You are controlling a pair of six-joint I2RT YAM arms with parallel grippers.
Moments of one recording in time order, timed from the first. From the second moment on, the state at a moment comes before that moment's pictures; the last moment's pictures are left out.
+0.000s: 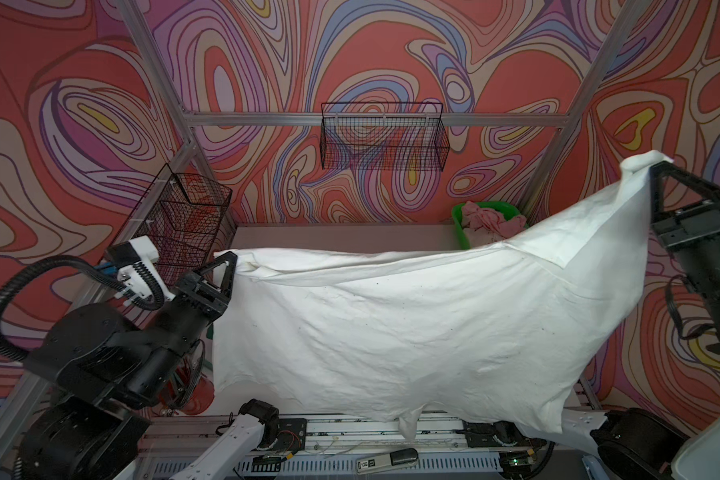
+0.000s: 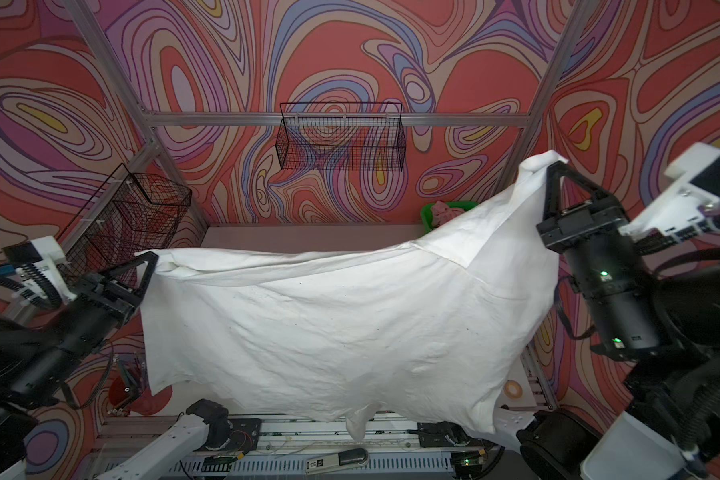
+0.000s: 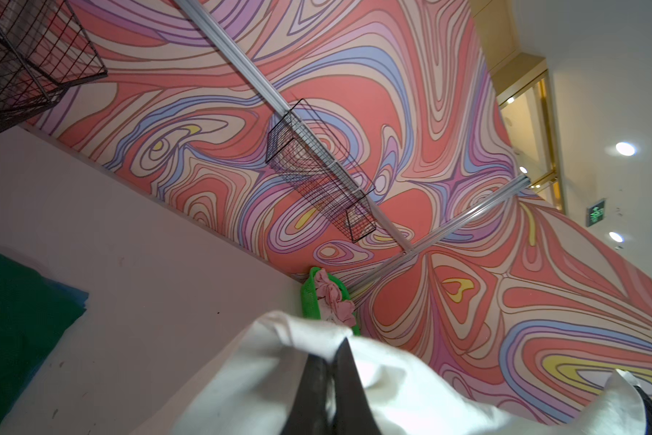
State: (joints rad) left arm -0.35 0.82 1.75 -1.03 -0.08 -0.89; right arm 0.60 1.18 2.37 -0.93 0.47 0.48
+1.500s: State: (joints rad) left arm -0.10 1.98 1.49 -0.62 -0.04 -1.03; right arm 0.20 2.46 2.25 -0.63 0.31 0.40
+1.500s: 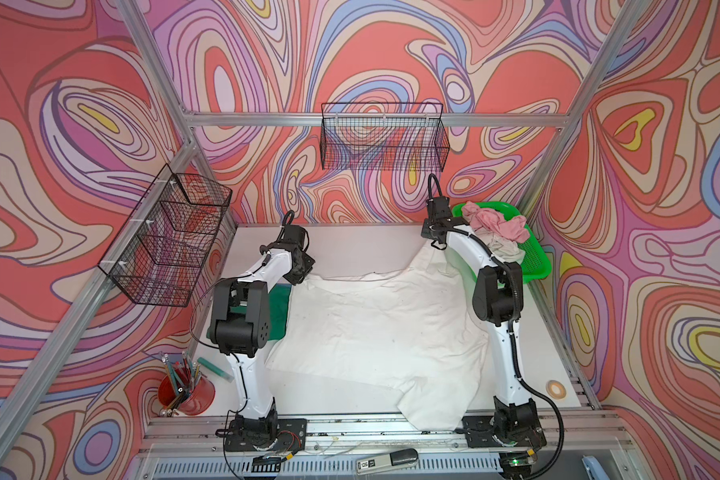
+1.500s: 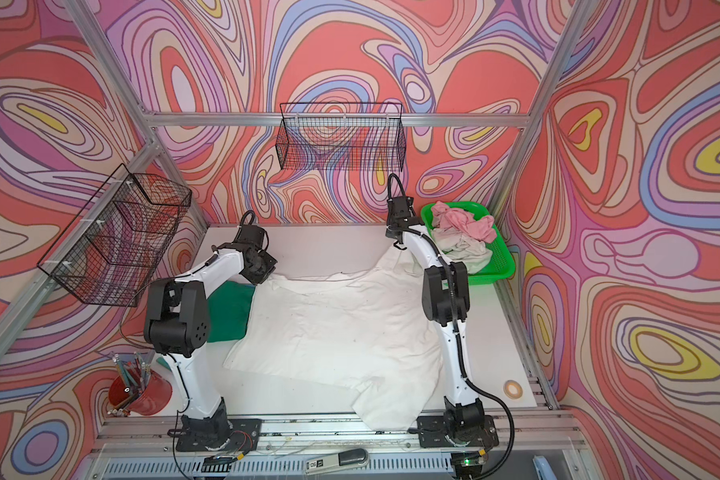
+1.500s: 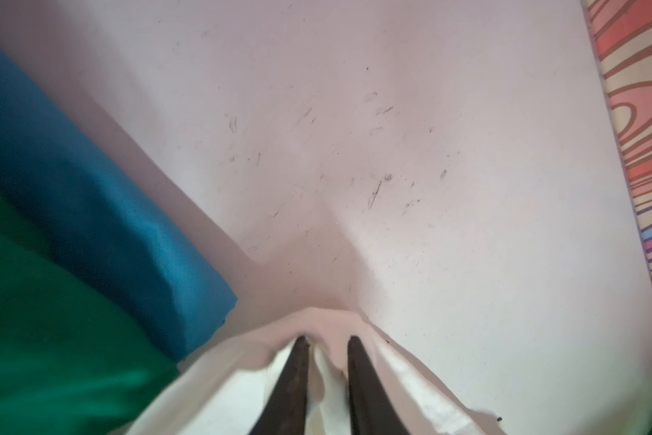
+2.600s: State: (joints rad) left arm -0.10 1.64 1.27 -0.61 0.07 -1.02; right arm 0.36 1.66 1.25 -0.47 0.15 0.70
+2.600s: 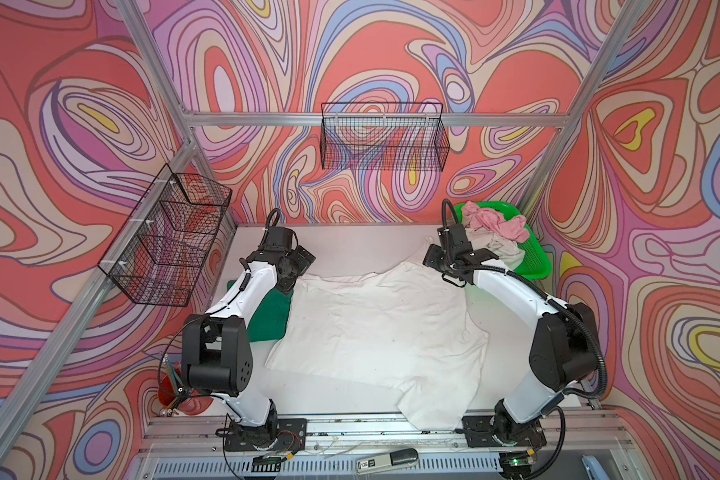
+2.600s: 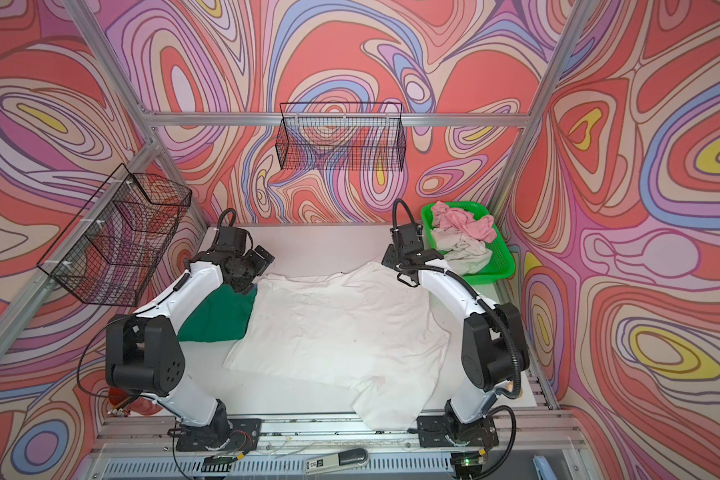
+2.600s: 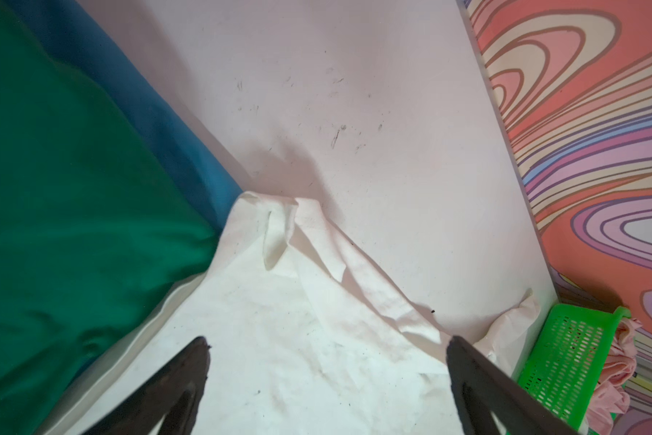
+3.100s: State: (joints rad) left arm -0.23 1.70 1.27 -0.64 0.04 -0.99; right arm 0.33 1.65 0.89 -0.39 0.10 0.80
